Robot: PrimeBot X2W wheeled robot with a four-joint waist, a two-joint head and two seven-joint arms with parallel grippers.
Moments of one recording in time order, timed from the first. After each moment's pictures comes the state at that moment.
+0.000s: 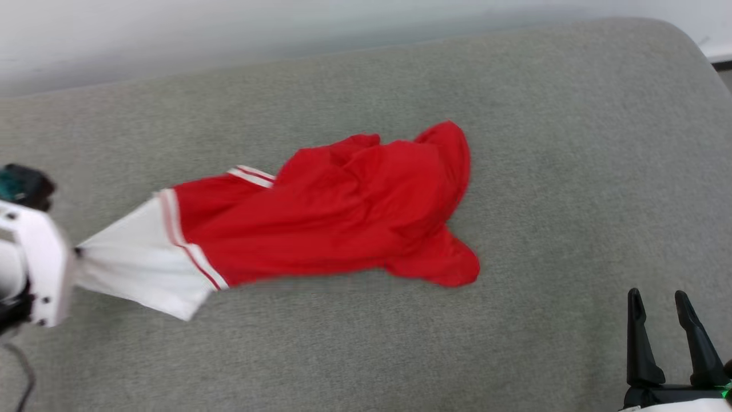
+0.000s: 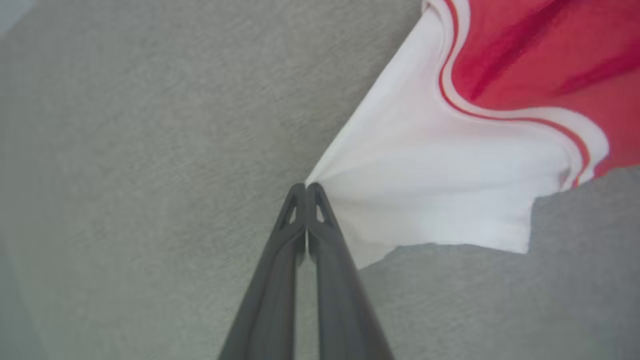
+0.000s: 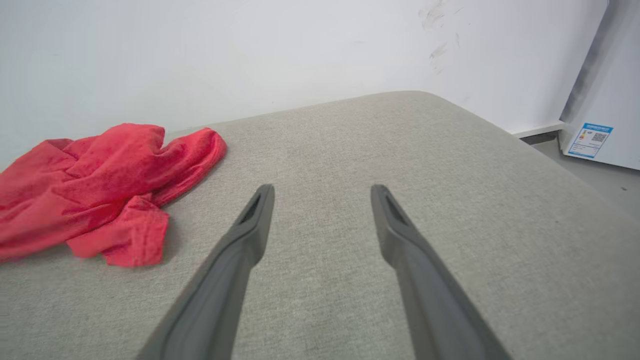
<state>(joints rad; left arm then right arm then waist) -0.56 0.93 -0.56 0.29 -0.87 -0.10 0.65 0.15 -0.05 -0.13 -0.04 0.21 0.13 -0.26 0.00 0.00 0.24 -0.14</state>
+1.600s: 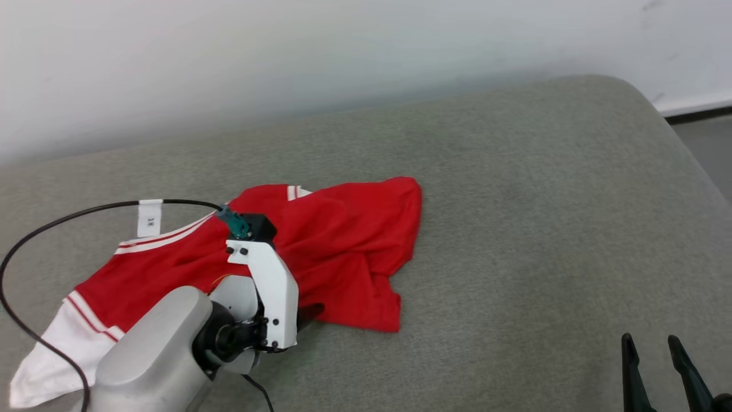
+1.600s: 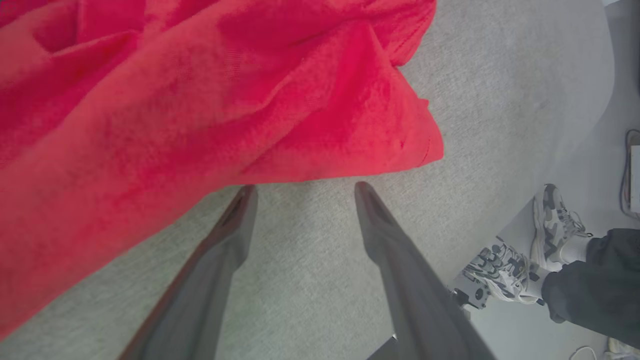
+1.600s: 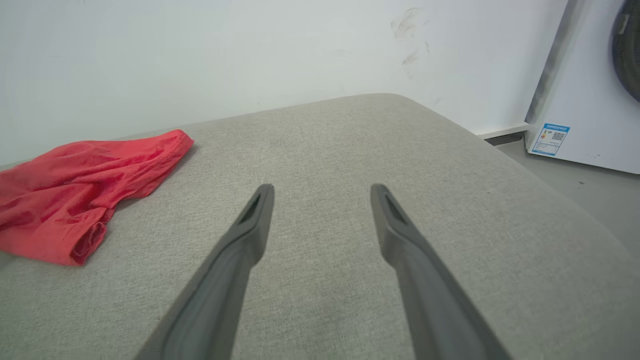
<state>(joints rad) -0.55 0.45 -0.71 0.30 -1.03 0.10 0.74 0.25 -0.06 -0.14 0.00 0.16 0.13 -0.26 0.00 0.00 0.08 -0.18</state>
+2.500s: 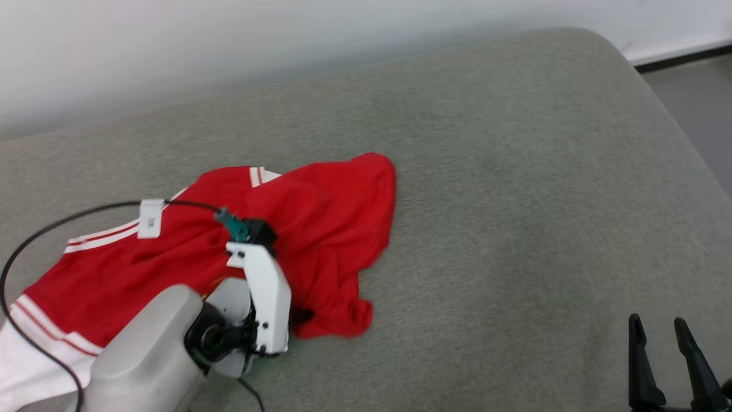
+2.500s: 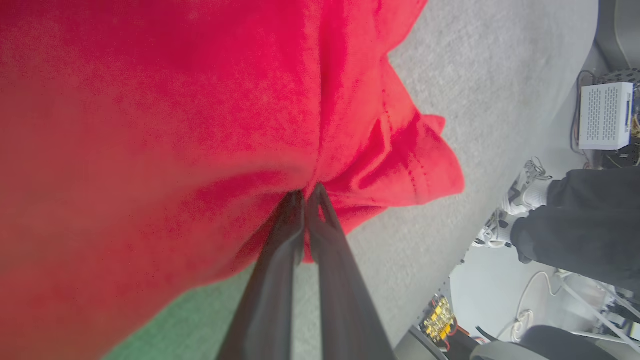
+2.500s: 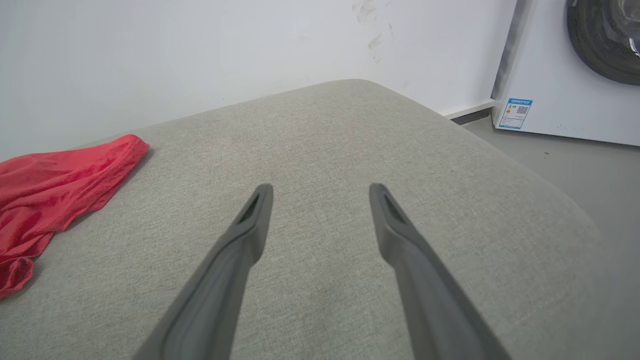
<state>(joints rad) -0.59 0.43 -0.72 0.47 -1.08 -0.05 0.74 0.19 -0.05 -0.15 0.01 0.23 0.13 -0.26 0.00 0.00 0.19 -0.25</state>
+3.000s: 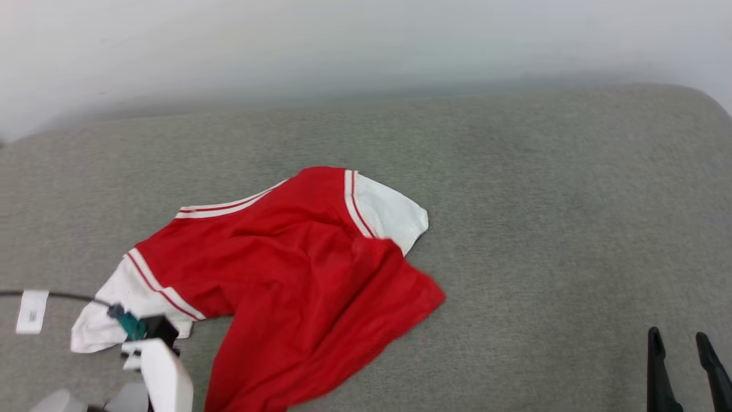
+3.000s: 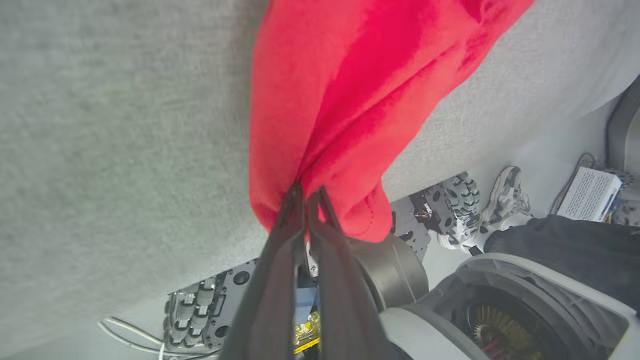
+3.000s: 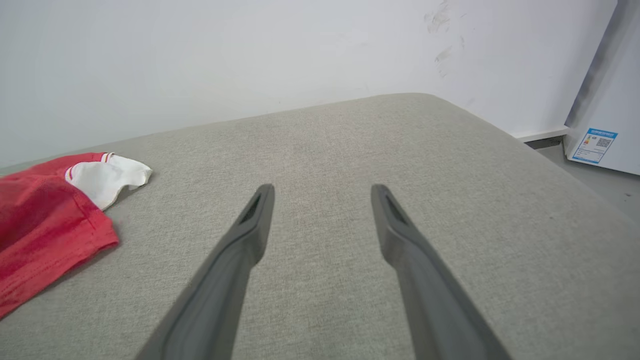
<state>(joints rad) -0.17 0.81 -0.58 -0.03 -1.30 0.14 0.85 0.23 -0.05 -0.20 0.01 0.19 0.13 -0.26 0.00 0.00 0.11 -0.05</state>
